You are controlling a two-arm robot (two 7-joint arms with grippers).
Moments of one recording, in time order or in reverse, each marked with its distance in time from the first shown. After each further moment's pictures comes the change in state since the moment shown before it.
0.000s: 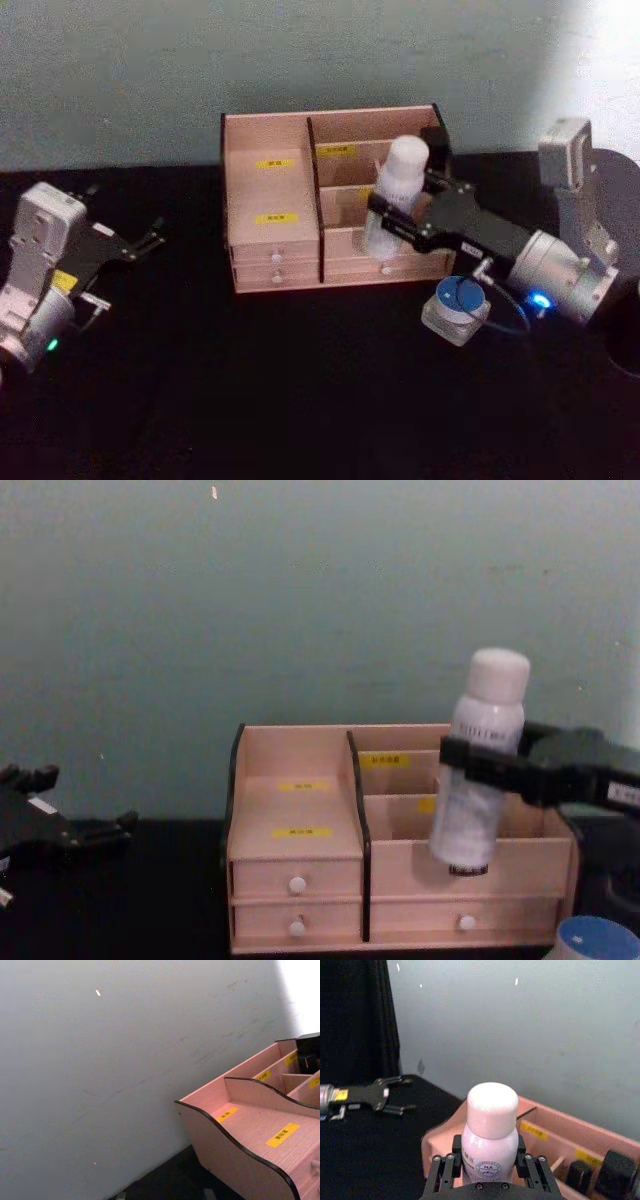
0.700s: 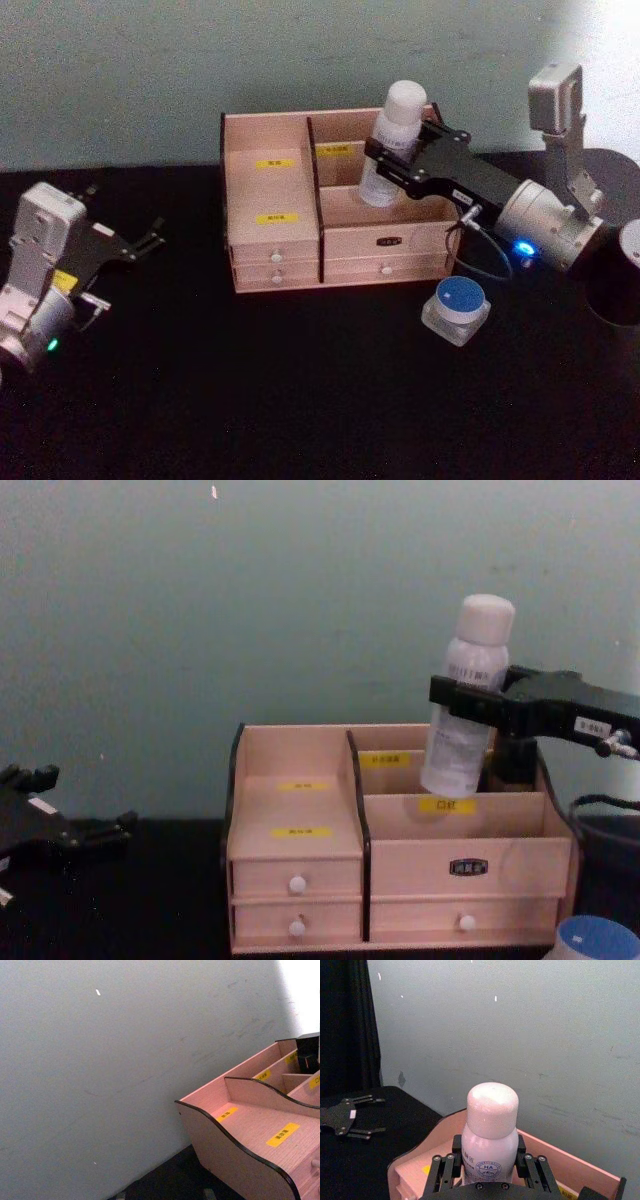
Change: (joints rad) left arm 0.000 0.000 0.000 0.000 0.000 0.000 0.000; right arm 0.142 -0.059 -0.013 0.124 -0.020 -0.020 -0.025
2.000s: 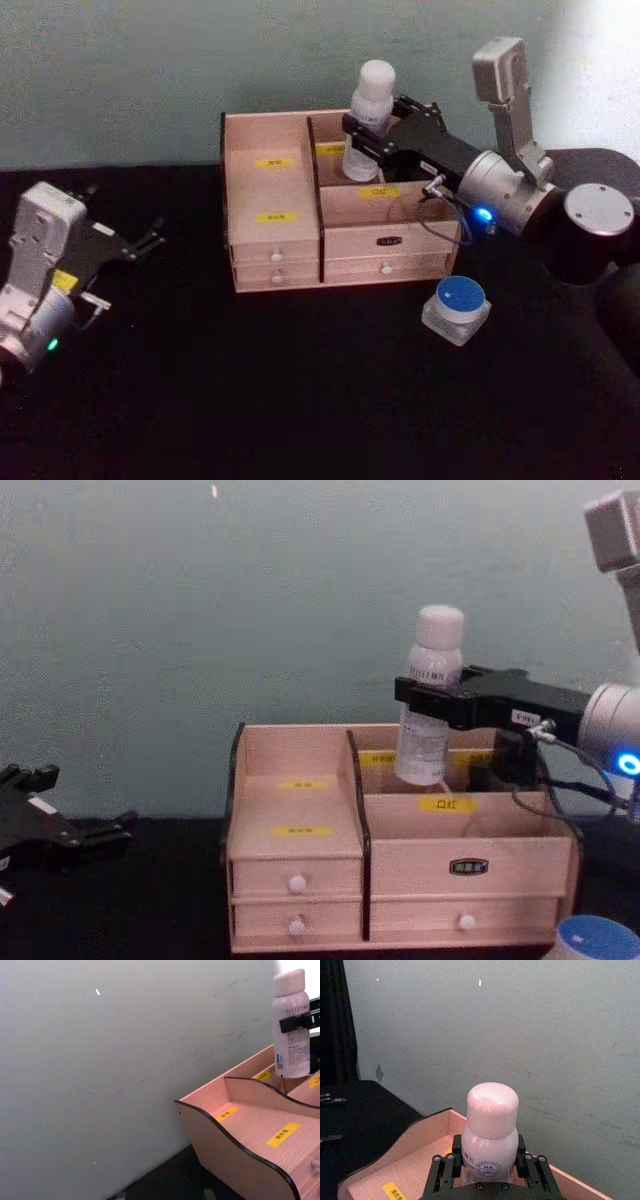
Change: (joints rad) left arm 0.000 0.000 0.000 0.000 0.000 0.000 0.000; right arm 0.185 -0.129 -0.027 0.289 -0.098 -0.058 -0.009
